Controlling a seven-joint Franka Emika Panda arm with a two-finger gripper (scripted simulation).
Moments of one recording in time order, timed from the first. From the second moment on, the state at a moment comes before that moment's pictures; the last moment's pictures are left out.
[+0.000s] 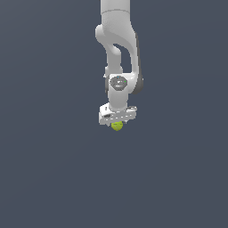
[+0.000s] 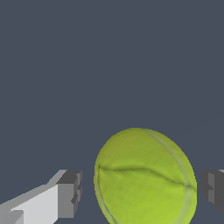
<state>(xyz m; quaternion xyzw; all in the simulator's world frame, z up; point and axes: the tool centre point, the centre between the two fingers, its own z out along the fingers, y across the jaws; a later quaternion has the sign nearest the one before) -0.072 0.018 0.048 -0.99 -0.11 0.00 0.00</state>
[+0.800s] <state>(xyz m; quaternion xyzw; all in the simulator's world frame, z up) -0.071 0.018 0.042 -0.99 -0.11 0.00 0.00</state>
